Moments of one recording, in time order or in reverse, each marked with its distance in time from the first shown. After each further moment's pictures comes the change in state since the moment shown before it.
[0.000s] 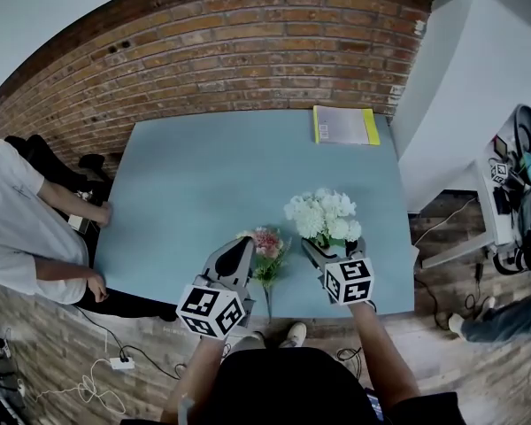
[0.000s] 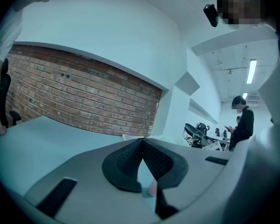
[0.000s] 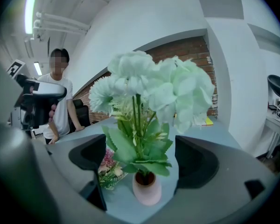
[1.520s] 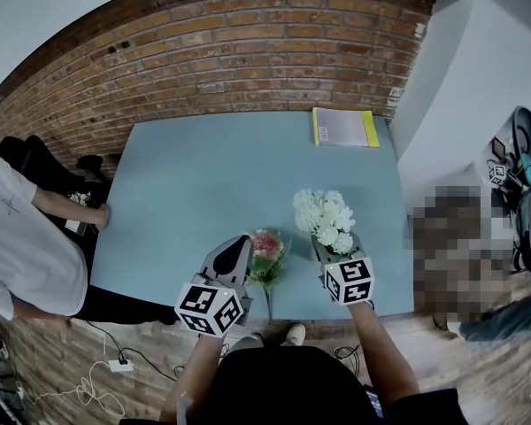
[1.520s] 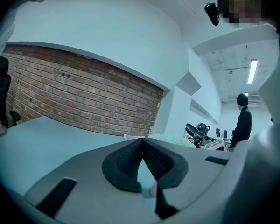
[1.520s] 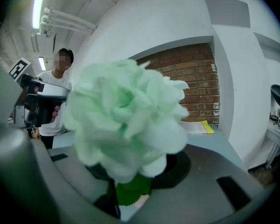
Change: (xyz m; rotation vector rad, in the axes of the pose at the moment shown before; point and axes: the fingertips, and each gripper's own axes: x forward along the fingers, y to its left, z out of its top) left arm 0.002 0.014 0.003 -0.018 0.001 0.003; right arm 0.003 0.004 0.018 -0.070 -0.032 0.001
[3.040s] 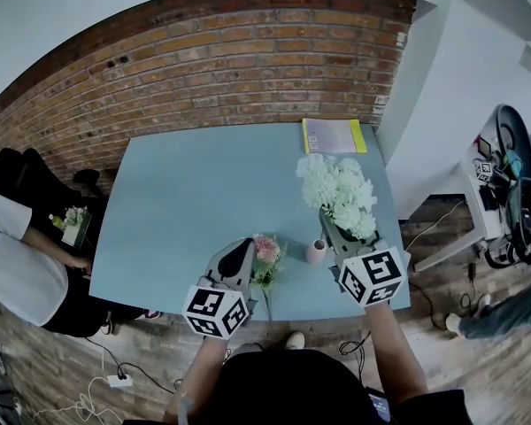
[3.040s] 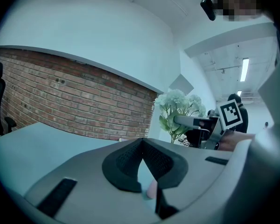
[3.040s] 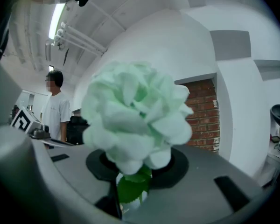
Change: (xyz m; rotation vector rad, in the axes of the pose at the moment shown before) left arm -0.014 -0.023 0.006 0.055 -0.040 -0.050; right arm -0.075 0.021 0.151 -0.073 -0.281 0.003
